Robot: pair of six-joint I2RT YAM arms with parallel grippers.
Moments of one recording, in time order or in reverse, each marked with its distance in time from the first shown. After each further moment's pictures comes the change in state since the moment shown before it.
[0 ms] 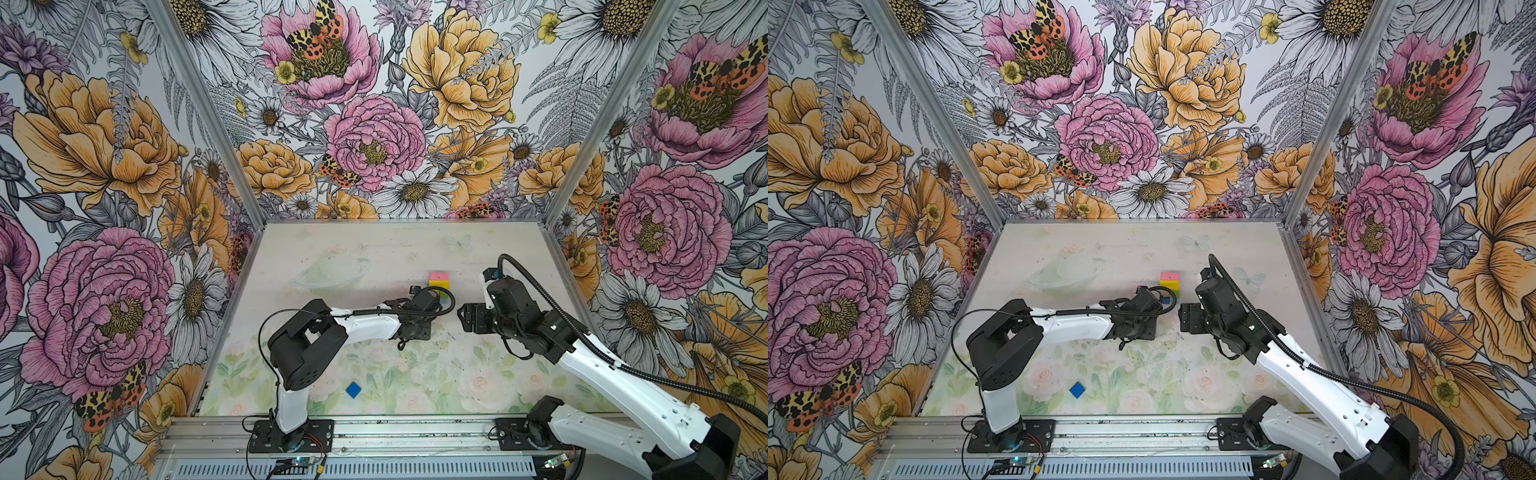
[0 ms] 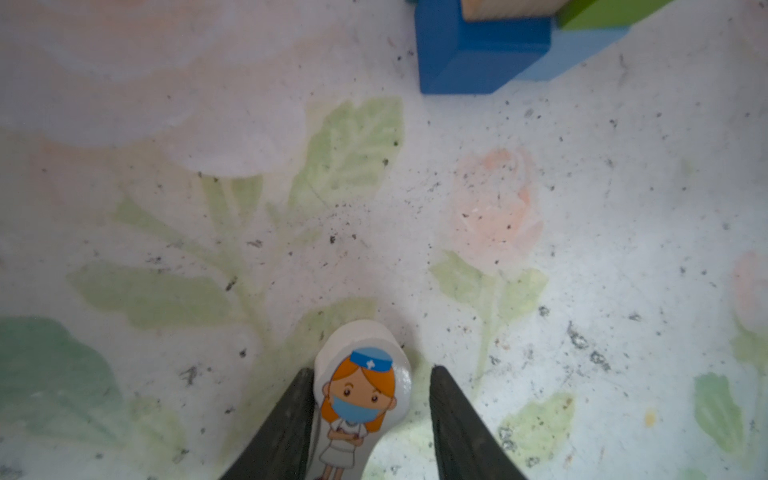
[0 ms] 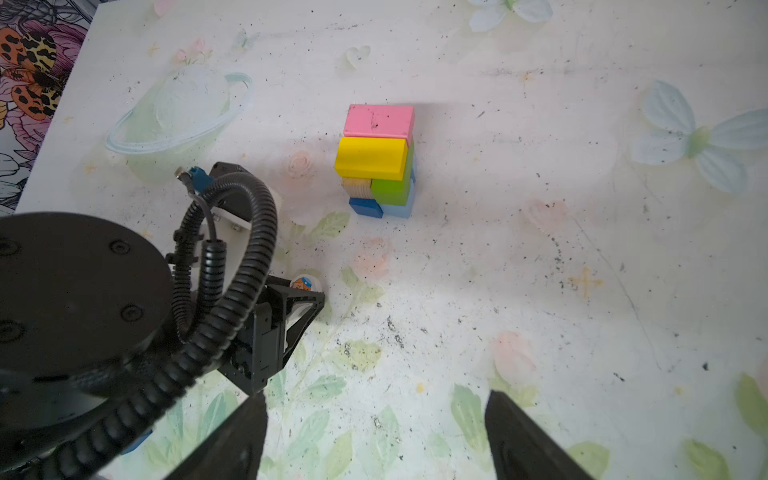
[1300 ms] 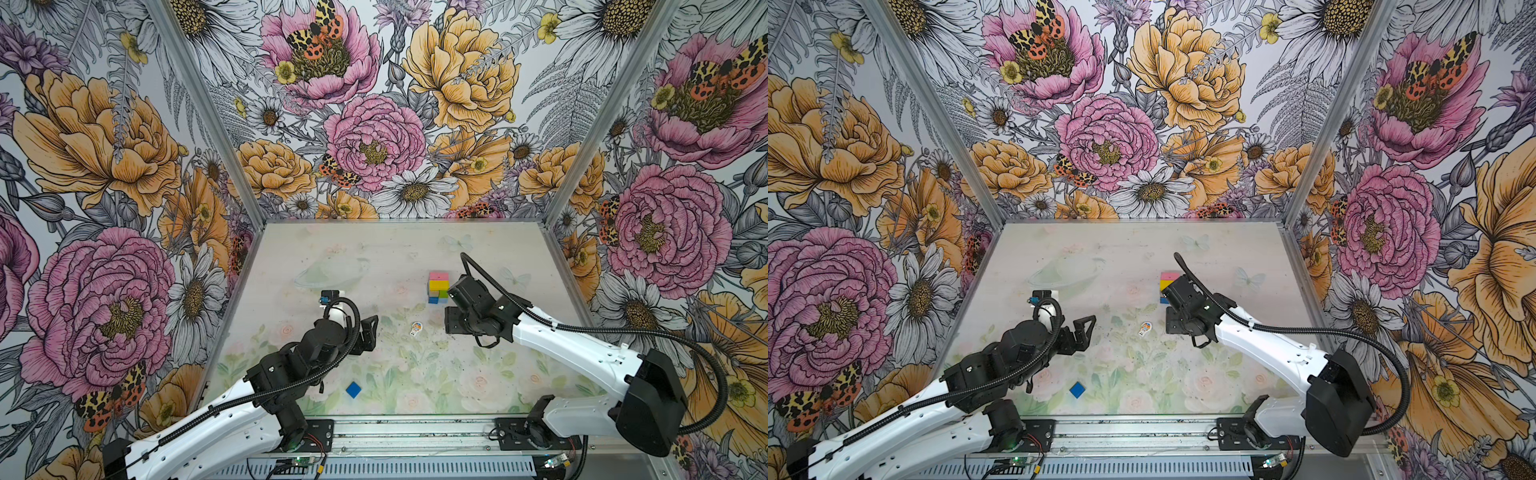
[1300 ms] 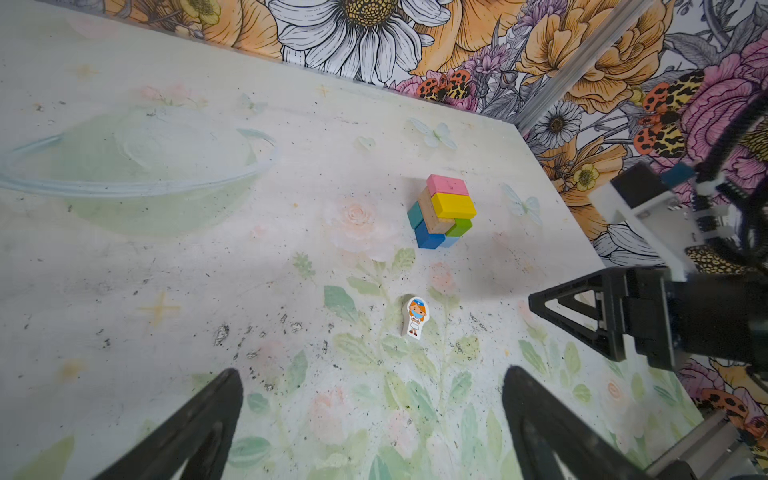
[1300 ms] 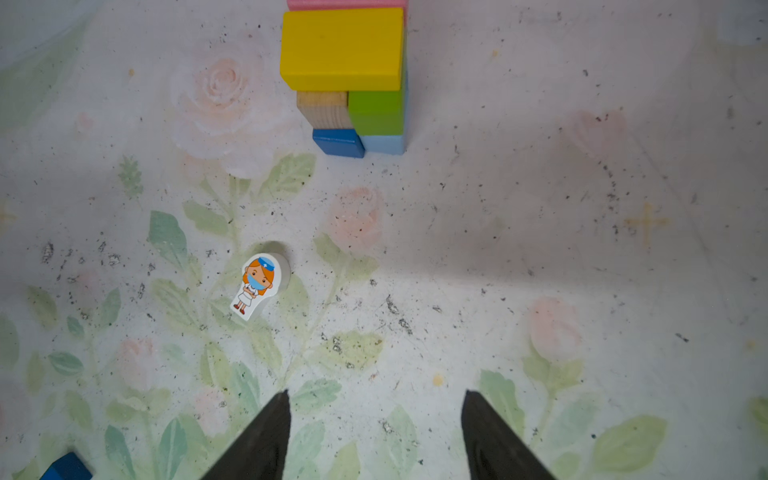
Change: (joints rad) left arm -0.007 -1.249 -0.534 -0.129 -0.306 0.070; right arm 0.117 0.371 0.080 -0.005 0.064 0.201
